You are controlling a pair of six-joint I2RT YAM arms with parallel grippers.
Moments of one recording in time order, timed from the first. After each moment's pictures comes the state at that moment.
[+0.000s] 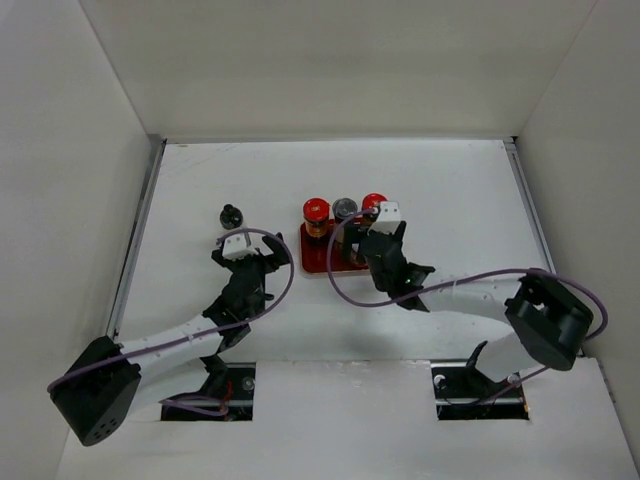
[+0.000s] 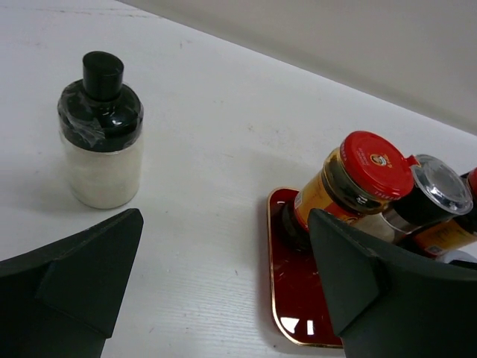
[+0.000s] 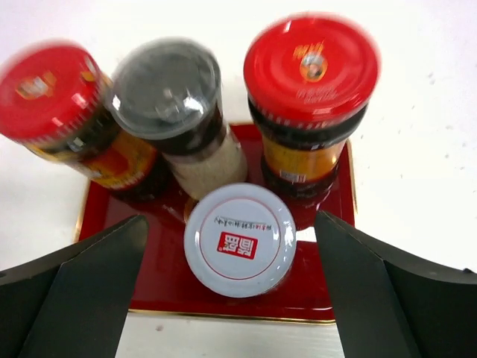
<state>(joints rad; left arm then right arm) -0.76 0.99 0.21 0.74 -0.82 -0.39 0.90 1.49 0.72 0.39 0.70 0.41</state>
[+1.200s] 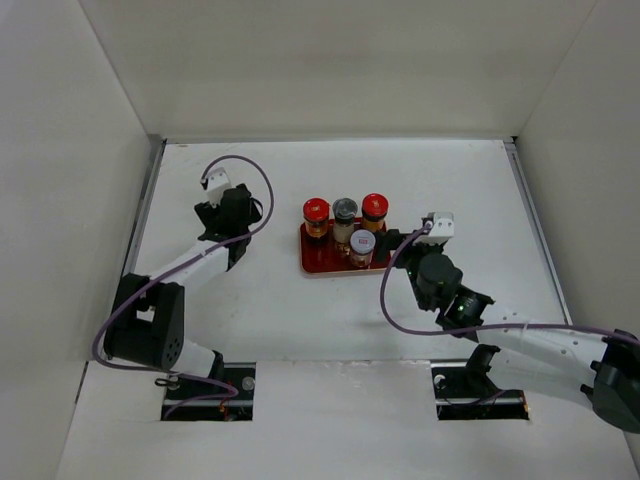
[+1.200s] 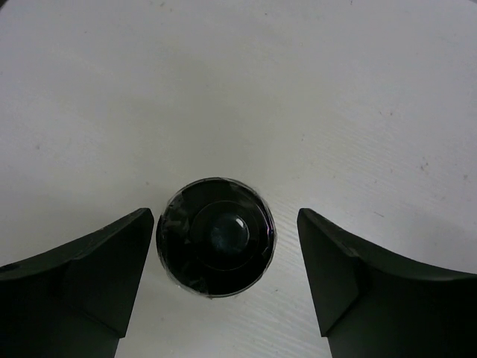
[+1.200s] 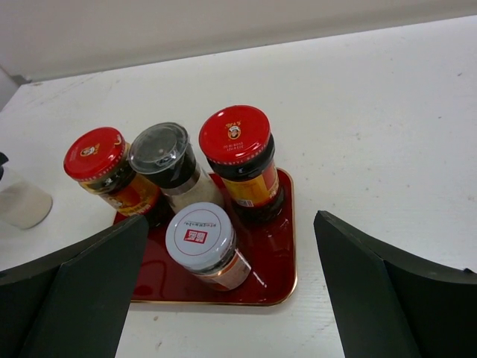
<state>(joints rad) -0.28 1.44 0.77 0.14 -0.59 -0.47 0.90 0.96 0.49 0.39 0.76 0.31</state>
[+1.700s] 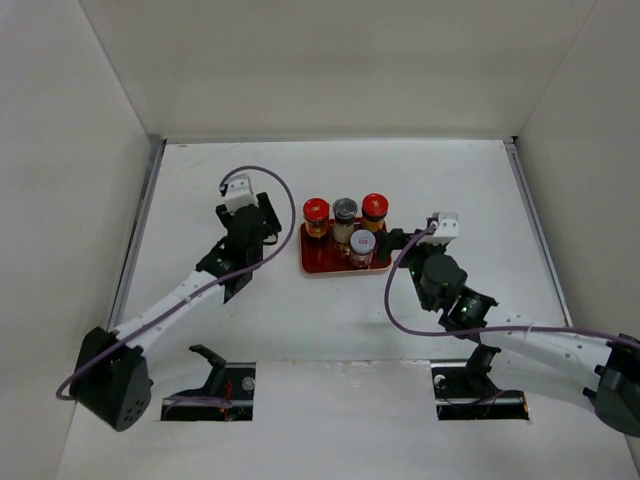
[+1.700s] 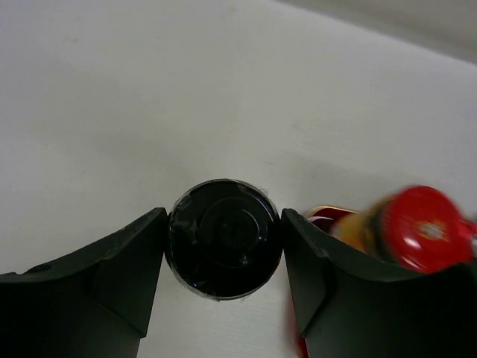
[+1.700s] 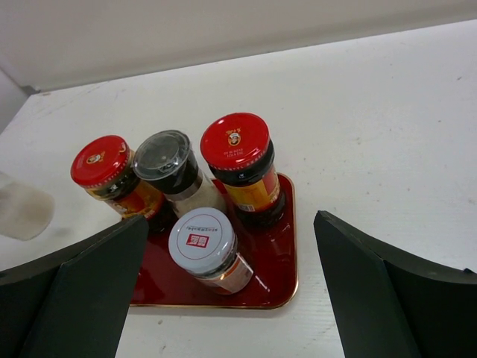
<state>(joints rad) -0.49 1.17 0.70 0.07 -0.62 -0.45 0.90 0.93 0.48 0.40 0.75 0.31</state>
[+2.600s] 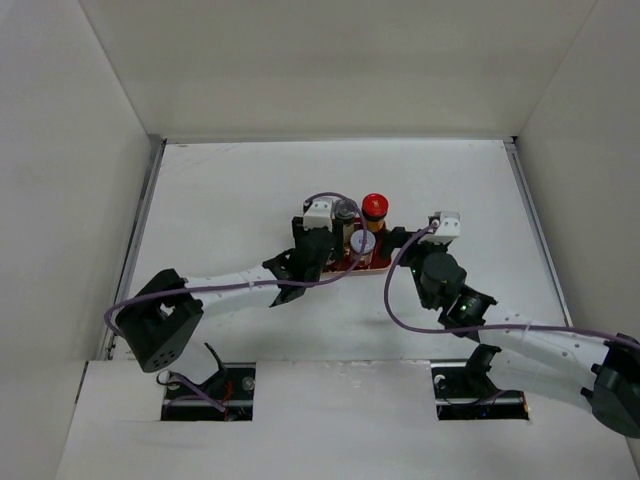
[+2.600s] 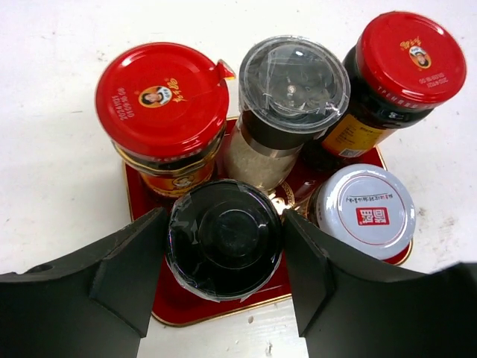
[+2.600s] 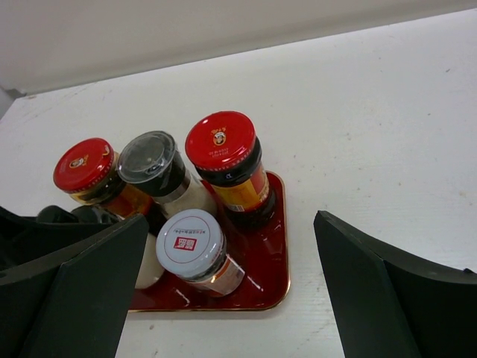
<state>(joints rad) -0.91 1.47 0.77 0.28 -0.64 -0.41 0.86 0.95 0.47 0.39 0.75 0.33</state>
